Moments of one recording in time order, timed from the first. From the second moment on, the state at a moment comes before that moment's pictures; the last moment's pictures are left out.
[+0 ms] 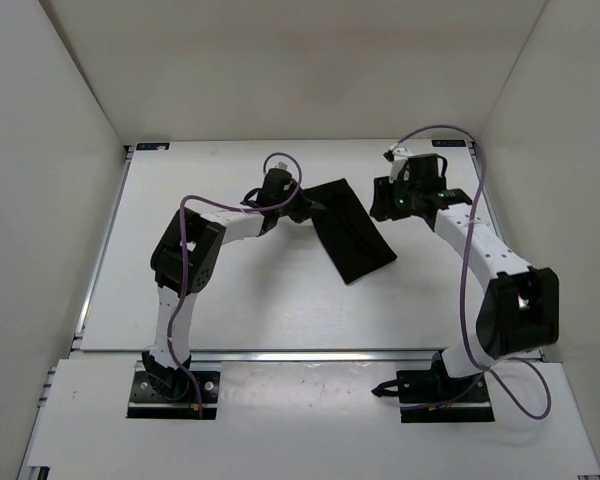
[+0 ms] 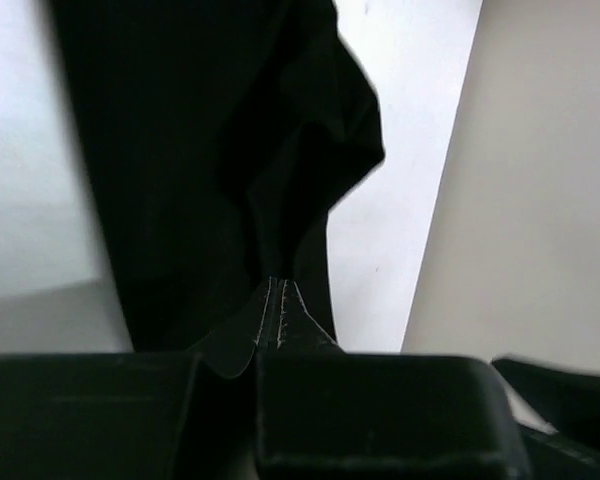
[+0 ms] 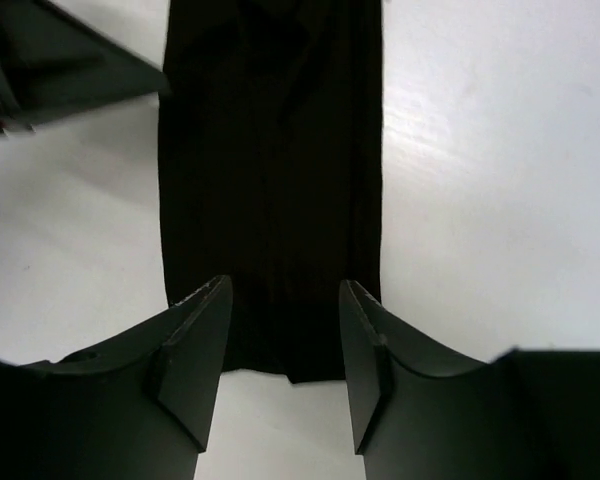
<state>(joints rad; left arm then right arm) -0.52 2.12 1.37 0.22 0.23 -1.15 0.20 1.48 1.17 -0.43 -0.24 0.01</state>
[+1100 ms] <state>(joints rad) -0.61 2.26 1.61 -0.18 0.11 -0.99 0.38 2.03 1.47 -0.56 -0.30 -0.02</state>
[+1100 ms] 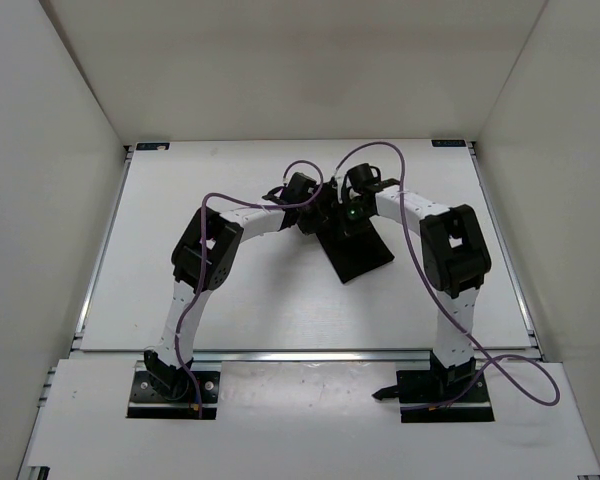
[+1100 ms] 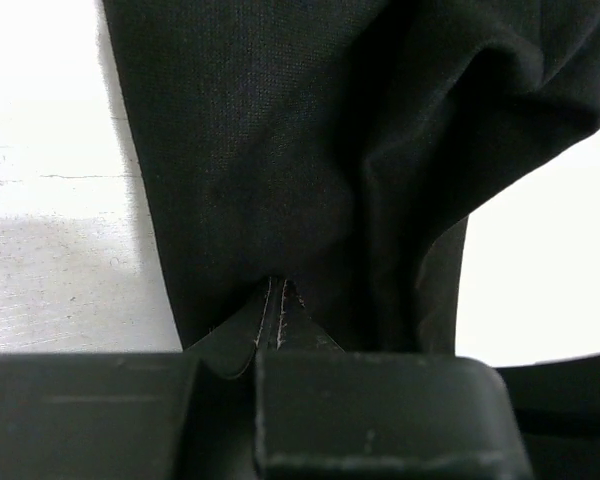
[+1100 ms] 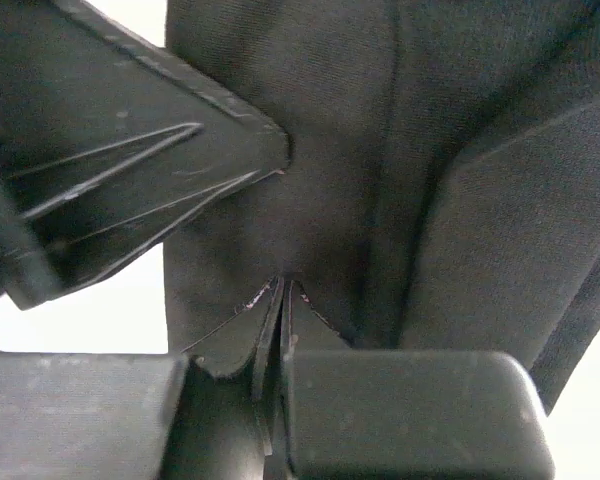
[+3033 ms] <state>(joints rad) -0.80 1.75 0.89 -0.11 0.15 -0.98 0.12 1.55 1.22 -0.56 -0.26 0.15</state>
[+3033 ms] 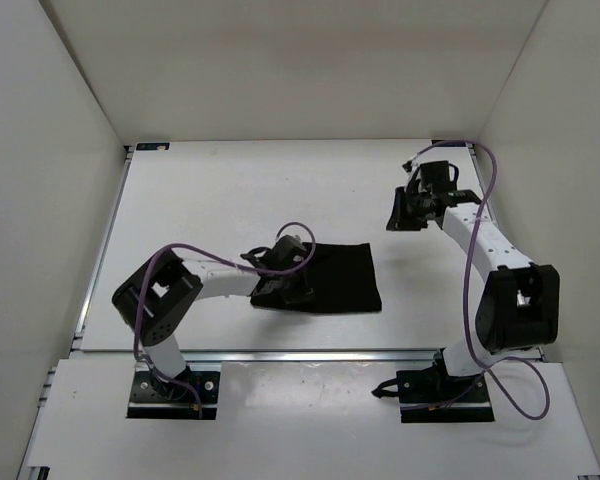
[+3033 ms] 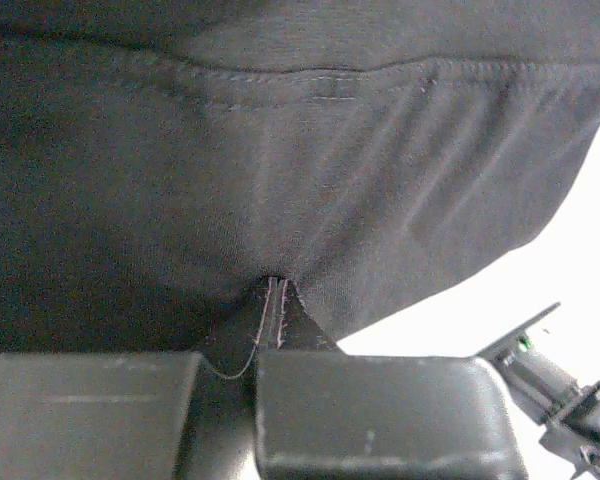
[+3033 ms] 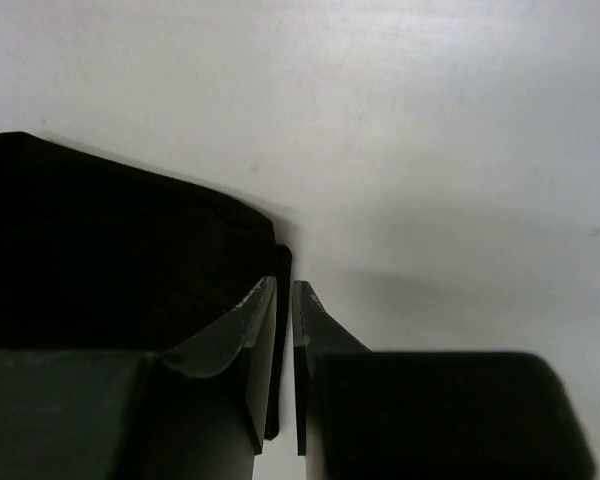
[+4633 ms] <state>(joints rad) -0.53 1.62 0.80 -0.05 0.14 -0.72 0.29 1.38 0.61 -0.31 -0.37 0.44</state>
